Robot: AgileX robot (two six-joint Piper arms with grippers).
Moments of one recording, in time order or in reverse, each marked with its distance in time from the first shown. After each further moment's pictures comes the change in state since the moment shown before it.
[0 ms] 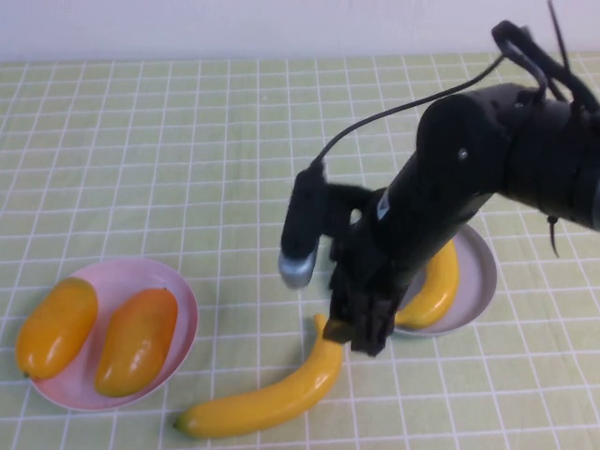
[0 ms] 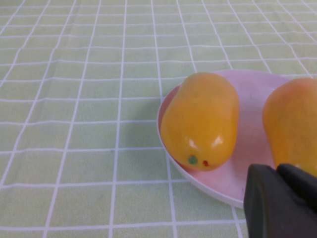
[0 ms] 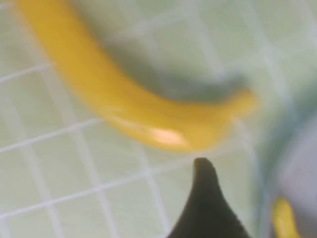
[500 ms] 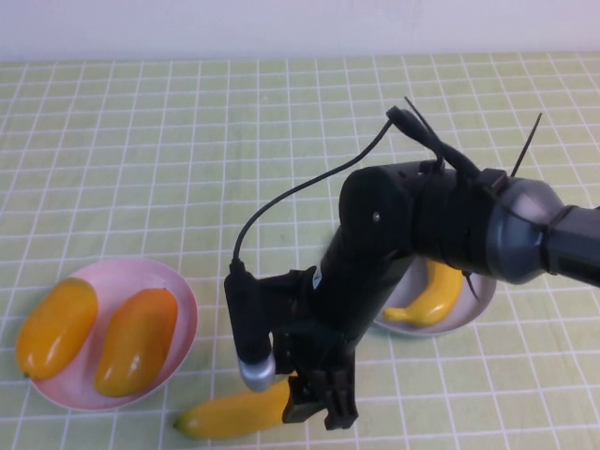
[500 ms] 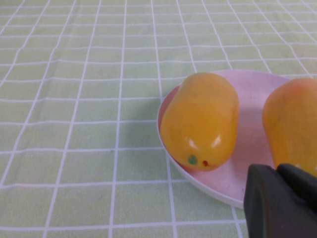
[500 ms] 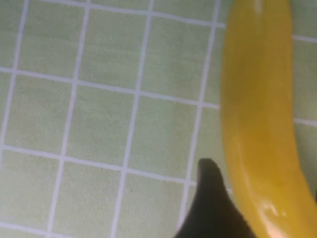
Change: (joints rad) right arm 0.118 0.138 0.000 0.192 0.017 -0.431; left arm 0.000 0.000 0.000 0.000 0.000 0.000
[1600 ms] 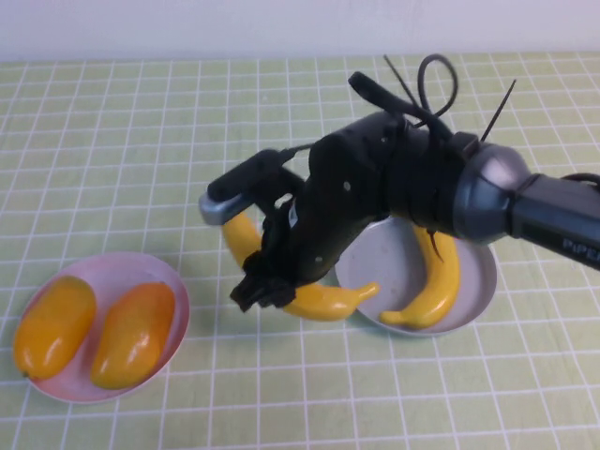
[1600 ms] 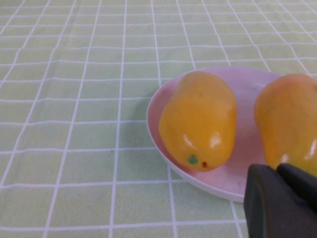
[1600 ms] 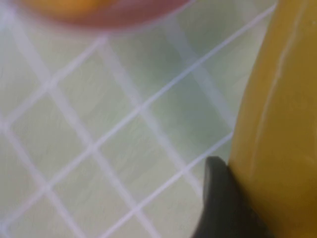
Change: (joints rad) right arm -0.002 0.082 -0.207 -0.299 -0.134 1.100; left arm 0.000 0.000 0.000 0.000 0.000 0.002
